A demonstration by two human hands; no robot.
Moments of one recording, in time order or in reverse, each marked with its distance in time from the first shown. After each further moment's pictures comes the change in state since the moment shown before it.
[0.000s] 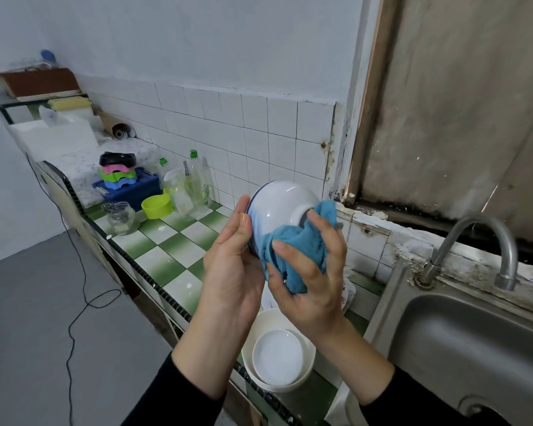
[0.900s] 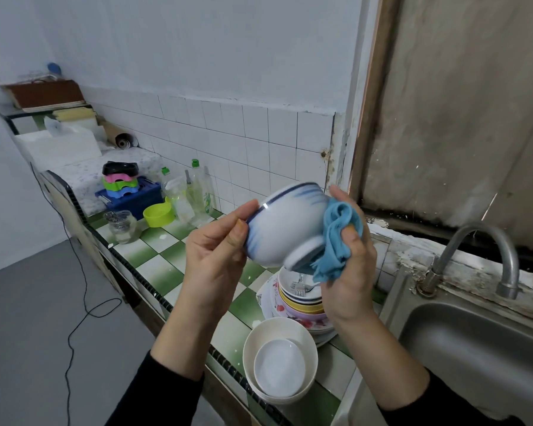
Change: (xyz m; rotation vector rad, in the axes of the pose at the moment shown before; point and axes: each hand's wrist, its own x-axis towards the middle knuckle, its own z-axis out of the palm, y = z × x) left_hand 0.022 0.019 -0.028 0.360 -0.476 0.339; right_hand 0.045 -0.005 -0.020 0.849 0.158 0.746
